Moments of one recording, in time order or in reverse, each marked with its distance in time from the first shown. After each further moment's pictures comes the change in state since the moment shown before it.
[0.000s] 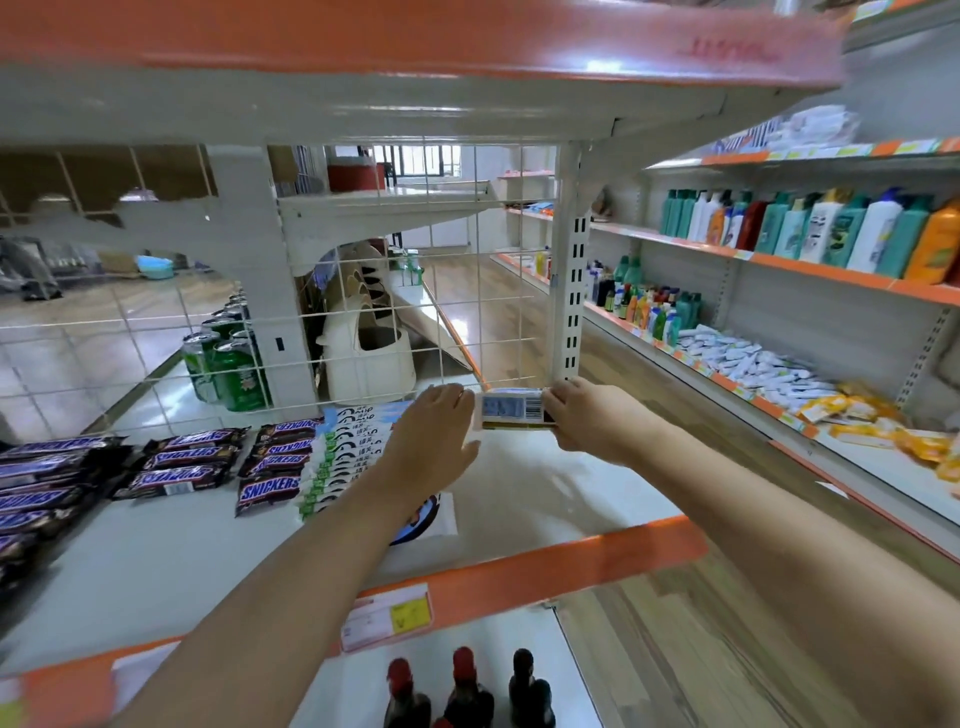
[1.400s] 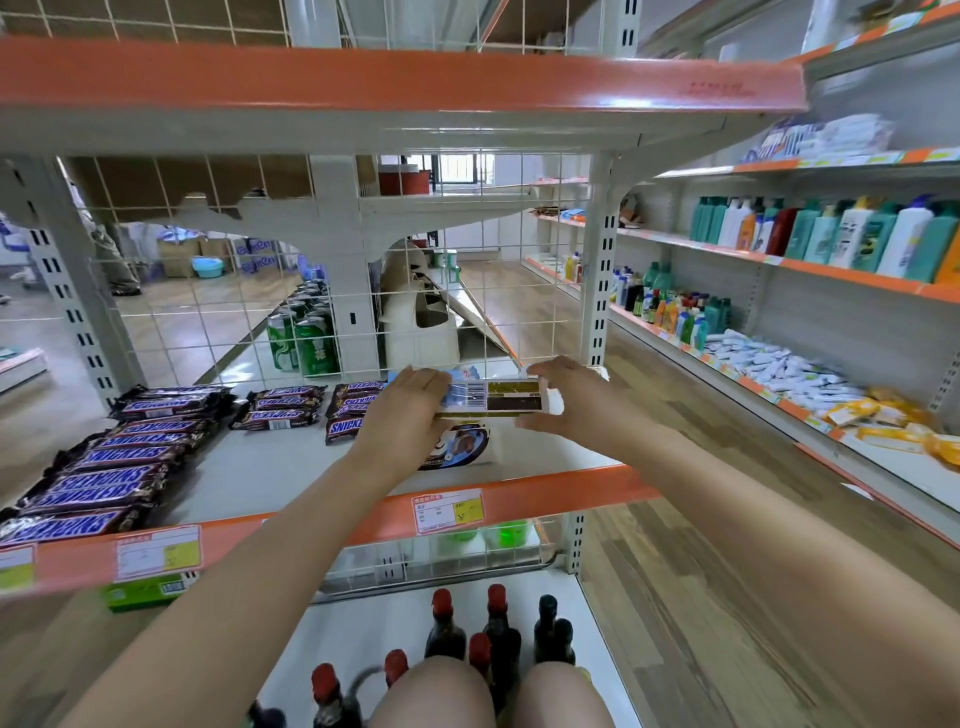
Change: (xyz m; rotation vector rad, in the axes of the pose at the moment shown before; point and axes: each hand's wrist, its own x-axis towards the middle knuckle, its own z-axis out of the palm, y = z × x) left_hand -0.116 -0.021 -0.054 -0.140 0.178 -0.137; right_hand -0.069 -0.080 -0.076 0.784 0.202 0.128
